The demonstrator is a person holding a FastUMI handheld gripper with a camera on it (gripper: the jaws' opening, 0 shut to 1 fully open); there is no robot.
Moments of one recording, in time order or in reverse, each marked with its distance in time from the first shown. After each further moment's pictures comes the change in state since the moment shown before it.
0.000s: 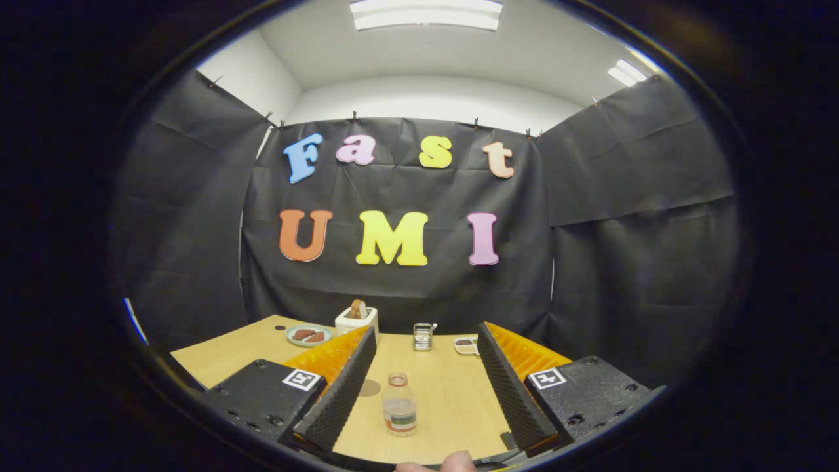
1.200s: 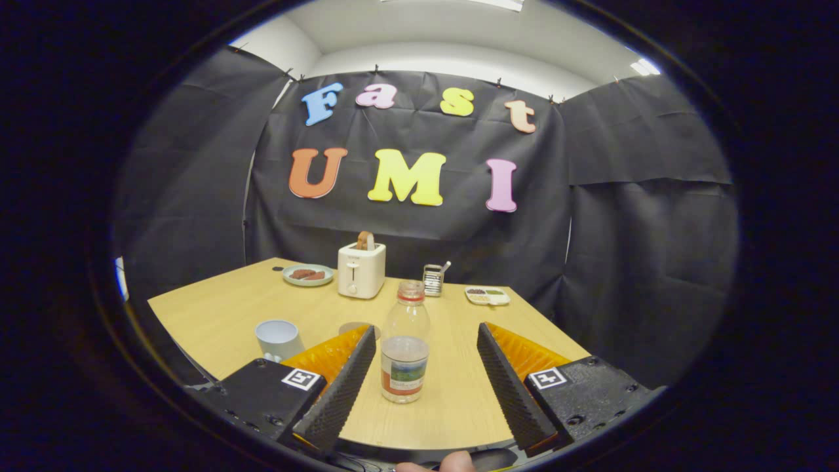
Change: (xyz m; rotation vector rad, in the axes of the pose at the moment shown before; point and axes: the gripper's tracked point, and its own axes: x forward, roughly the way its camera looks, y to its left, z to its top) arm 0.036 0.018 -0.183 -0.064 0.207 0.037
